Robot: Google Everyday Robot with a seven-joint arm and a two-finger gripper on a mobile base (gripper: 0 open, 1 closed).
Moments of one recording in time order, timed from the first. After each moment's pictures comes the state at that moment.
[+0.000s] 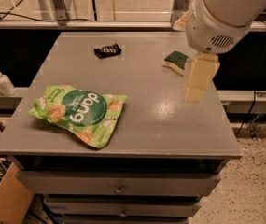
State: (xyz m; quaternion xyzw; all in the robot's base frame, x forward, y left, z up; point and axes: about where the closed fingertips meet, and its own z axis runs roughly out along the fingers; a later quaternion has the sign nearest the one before) arm 0.495 -0.112 0.976 -0.70 0.68 -0.06 0.21
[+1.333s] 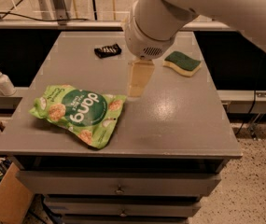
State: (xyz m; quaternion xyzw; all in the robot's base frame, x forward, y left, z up) arm 0.545 0.001 0.954 -0.73 0.62 -0.07 0.29
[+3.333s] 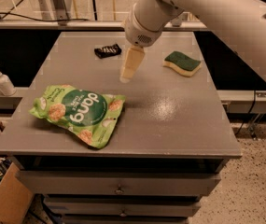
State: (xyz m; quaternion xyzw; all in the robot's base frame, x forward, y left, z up) arm 0.654 0.016 0.911 -0.70 0.65 0.01 0.30
